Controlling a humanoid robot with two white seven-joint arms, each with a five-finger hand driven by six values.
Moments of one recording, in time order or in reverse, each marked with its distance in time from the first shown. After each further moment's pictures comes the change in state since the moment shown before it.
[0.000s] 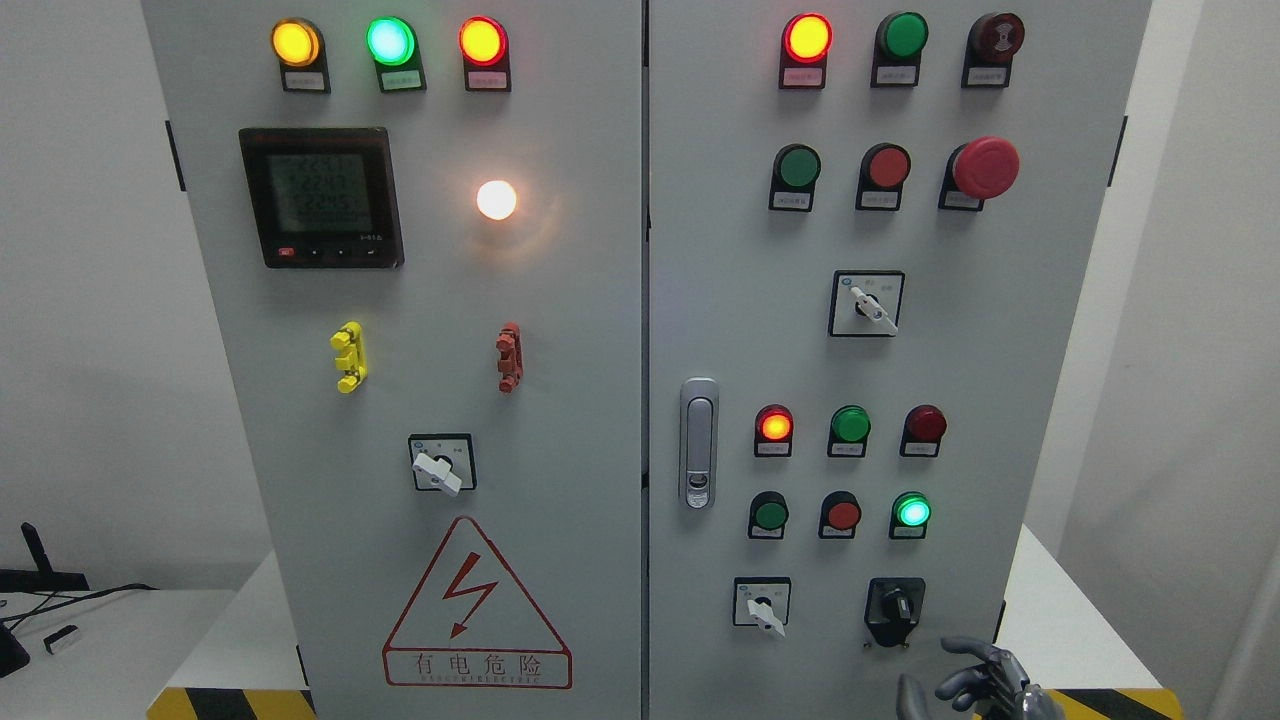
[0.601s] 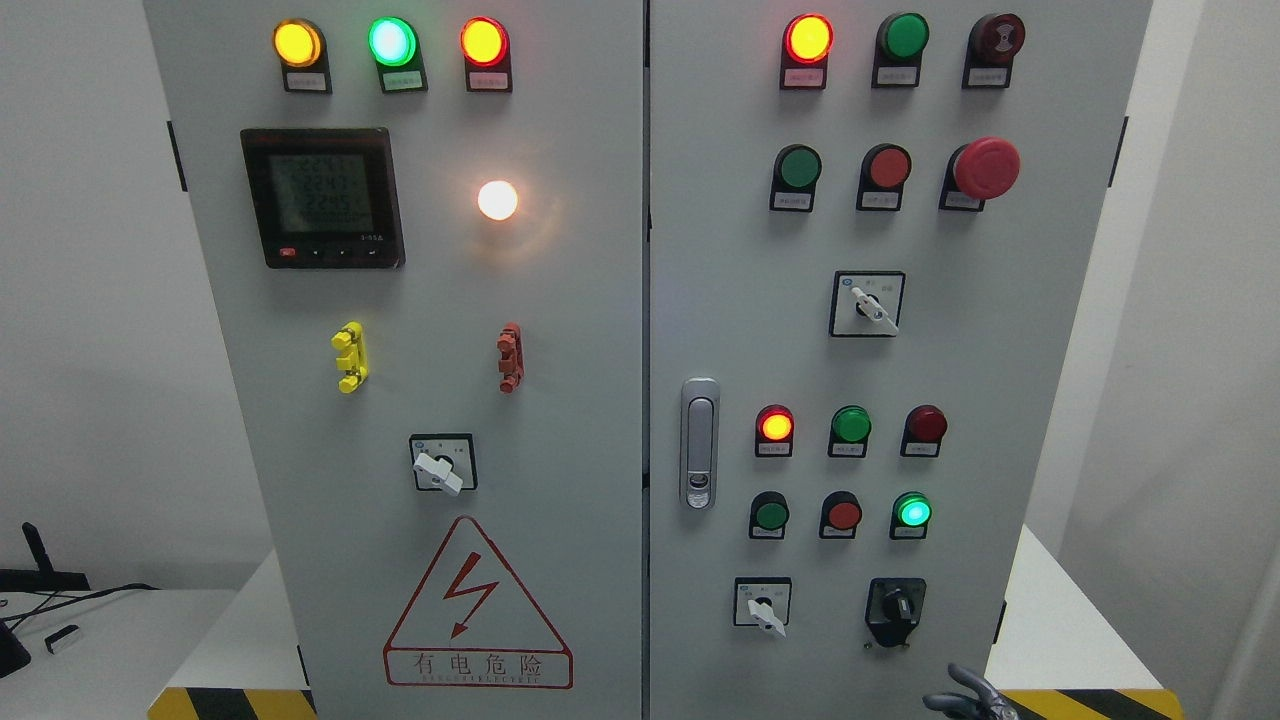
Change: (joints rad) left arm 0.000 0.000 0.000 0.000 0.000 0.000 0.000; right arm 0.154 -0.029 -0.001 -0.097 -0.180 -0.141 0.154
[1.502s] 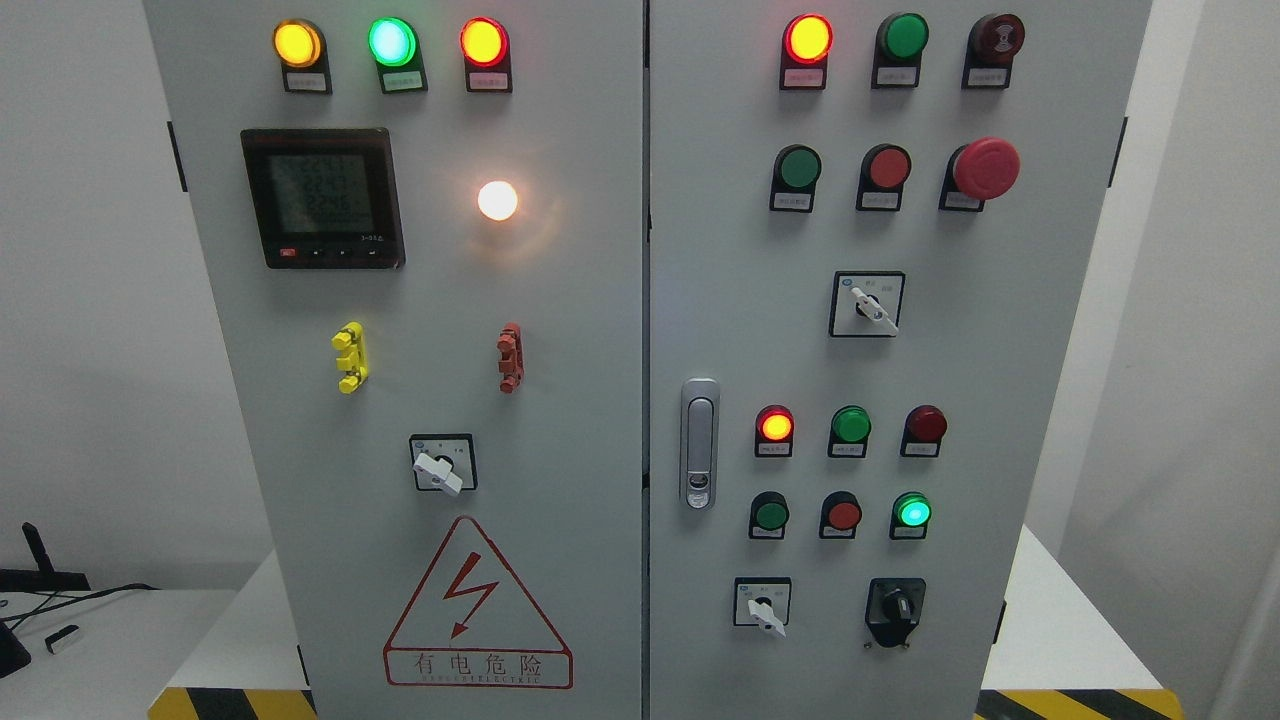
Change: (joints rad) left arm 0.000 0.000 0.000 0.000 0.000 0.000 0.000; right arm 0.164 -0.125 -0.010 -0.073 -0.246 -0.052 0.084
